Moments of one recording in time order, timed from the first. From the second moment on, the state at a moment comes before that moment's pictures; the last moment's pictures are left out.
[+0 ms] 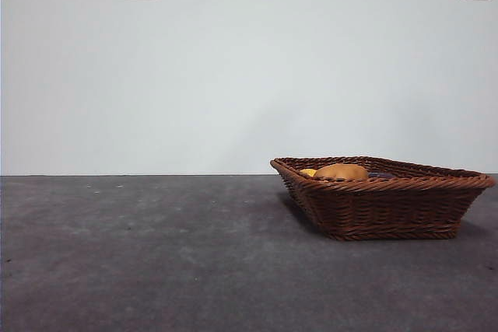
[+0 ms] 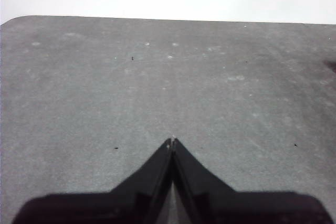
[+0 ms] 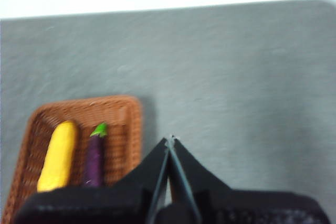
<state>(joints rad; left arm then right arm) 0.04 0.03 0.02 -0.18 0.05 -0.06 -0.05 1.30 1.47 -0.74 -0.09 0.00</state>
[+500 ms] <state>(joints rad) 0.04 0.03 0.02 -0.18 0.05 -0.06 -0.02 0.42 0.58 0.03 -0.05 -0.03</state>
